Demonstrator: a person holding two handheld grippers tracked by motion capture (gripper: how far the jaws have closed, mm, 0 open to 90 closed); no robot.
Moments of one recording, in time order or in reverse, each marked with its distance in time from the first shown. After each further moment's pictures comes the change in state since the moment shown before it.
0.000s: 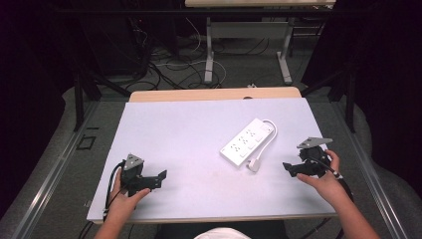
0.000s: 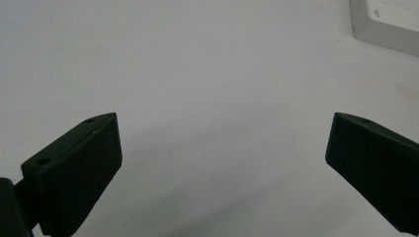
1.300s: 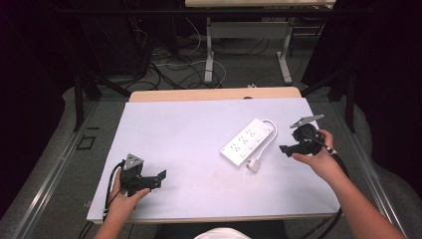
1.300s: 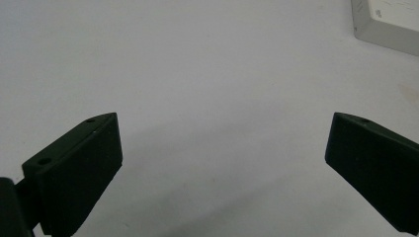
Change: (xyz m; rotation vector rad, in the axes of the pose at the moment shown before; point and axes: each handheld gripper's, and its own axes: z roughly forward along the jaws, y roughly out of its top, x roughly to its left) left arm 0.001 0.000 0.000 0.005 0.001 -0.008; right arm -0.014 0.059 0.004 0.060 0.012 -0.020
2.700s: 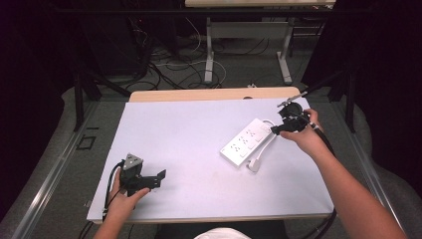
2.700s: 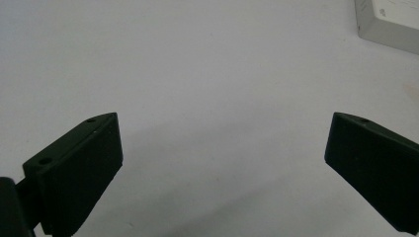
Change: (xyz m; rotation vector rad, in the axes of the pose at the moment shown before) left arm 0.002 0.000 0.001 -0.002 0.003 0.000; right arm -0.010 0.063 0.027 0.058 -0.028 0.042
